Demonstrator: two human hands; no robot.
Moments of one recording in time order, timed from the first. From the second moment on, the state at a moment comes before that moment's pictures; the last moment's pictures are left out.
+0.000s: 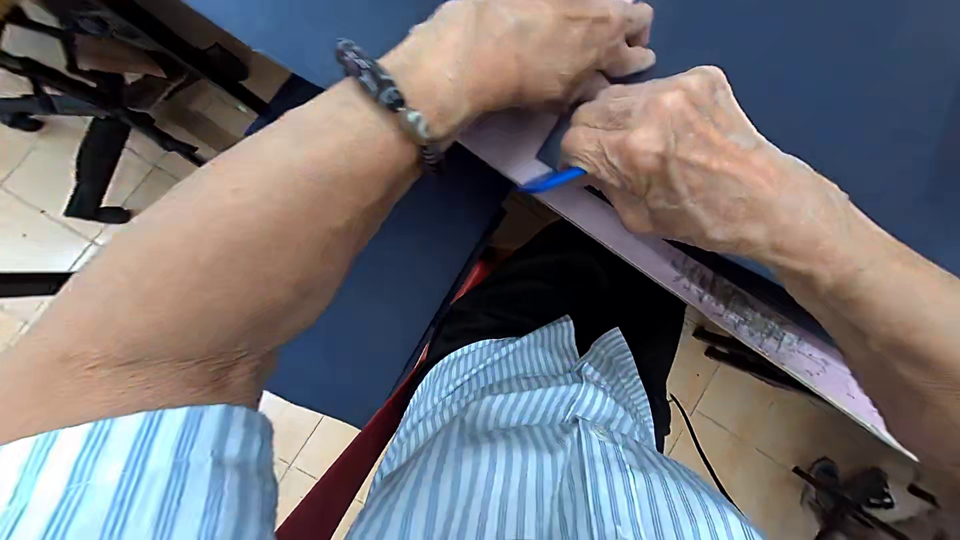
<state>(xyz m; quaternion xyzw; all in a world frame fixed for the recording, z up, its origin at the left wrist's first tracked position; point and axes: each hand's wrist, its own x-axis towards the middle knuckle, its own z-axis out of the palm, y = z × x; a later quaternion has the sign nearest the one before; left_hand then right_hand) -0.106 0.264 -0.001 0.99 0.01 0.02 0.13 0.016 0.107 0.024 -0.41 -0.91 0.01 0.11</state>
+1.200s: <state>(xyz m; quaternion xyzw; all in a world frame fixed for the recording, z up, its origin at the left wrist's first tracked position) -0.089 0.152 -0.051 0.99 0.05 0.08 0.08 0.212 -0.154 0.054 -0.85 -0.31 0.03 0.42</state>
